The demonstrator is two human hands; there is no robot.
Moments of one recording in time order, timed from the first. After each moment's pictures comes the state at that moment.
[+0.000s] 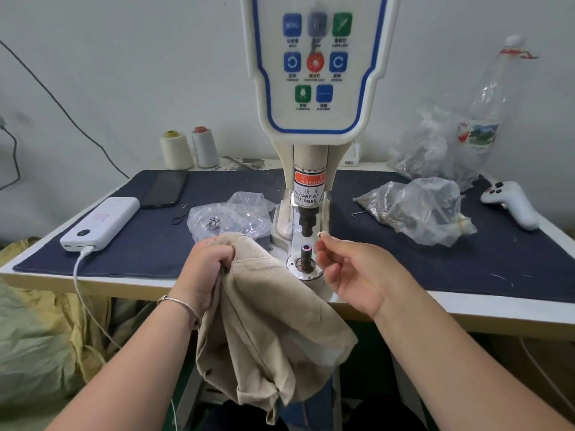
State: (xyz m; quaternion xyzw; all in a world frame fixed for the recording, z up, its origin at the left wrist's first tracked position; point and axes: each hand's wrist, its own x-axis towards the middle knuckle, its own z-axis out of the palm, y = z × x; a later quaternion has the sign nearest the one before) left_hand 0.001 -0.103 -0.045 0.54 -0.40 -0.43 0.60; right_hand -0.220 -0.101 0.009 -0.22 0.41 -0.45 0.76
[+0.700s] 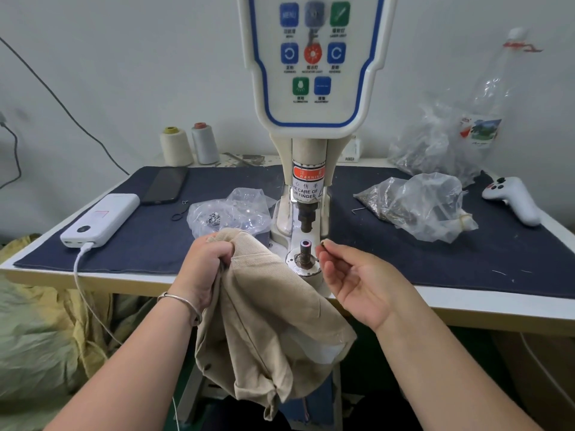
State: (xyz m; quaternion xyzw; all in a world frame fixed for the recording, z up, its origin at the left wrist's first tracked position) left_hand 0.000 -0.104 -0.047 0.53 -0.41 -0.44 0.60; right_hand -0.223 -0.085 0.000 -0.15 0.37 -0.46 0.79
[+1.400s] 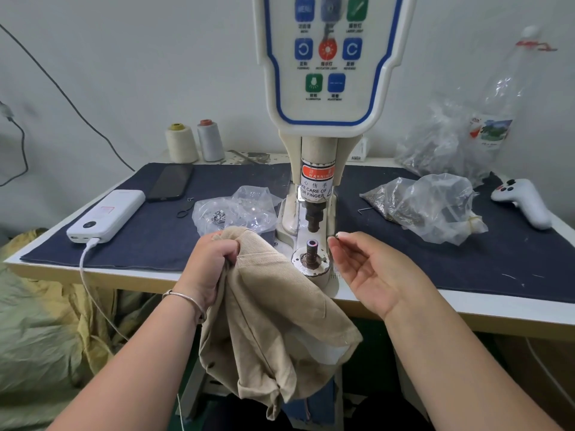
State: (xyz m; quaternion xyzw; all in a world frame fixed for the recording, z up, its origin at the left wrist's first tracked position) left_hand 0.001 -0.102 -0.045 0.53 -0.41 -0.44 0.60; right_hand -0.226 -0.098 0.004 -0.15 0.38 -0.51 0.76
